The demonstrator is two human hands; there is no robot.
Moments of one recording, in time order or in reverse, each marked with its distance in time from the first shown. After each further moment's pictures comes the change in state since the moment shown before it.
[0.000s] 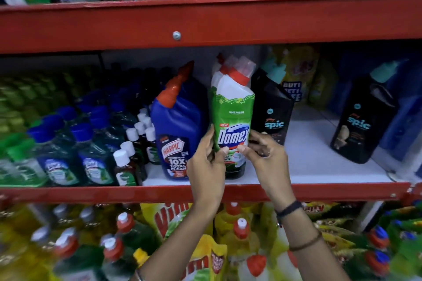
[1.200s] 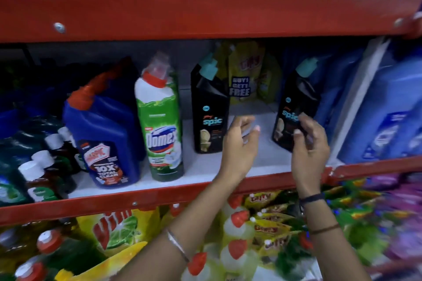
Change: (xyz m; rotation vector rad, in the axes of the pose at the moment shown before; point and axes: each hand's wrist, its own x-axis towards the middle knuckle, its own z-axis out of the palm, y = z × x) left_hand -0.018 0.041 0.172 -0.161 -0.464 -0.040; right_hand 0.020 0.030 -0.187 -0.298 0.572 -0.184
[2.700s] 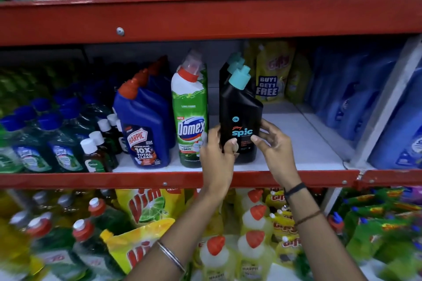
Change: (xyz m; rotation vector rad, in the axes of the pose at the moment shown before) left_hand -0.043 -0.025 -0.070 0.311 0.435 0.035; right_hand -0.038 -0.029 0.063 0.345 -0.610 0.213
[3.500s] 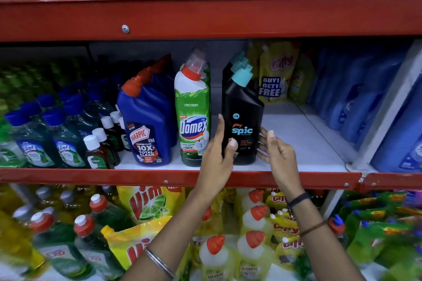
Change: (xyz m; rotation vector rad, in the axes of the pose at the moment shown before) left_hand -0.003 -0.001 -0.017 0.115 -0.292 0.102; right_hand -0.017 0.007 -0.002 0.011 -0.018 0.084
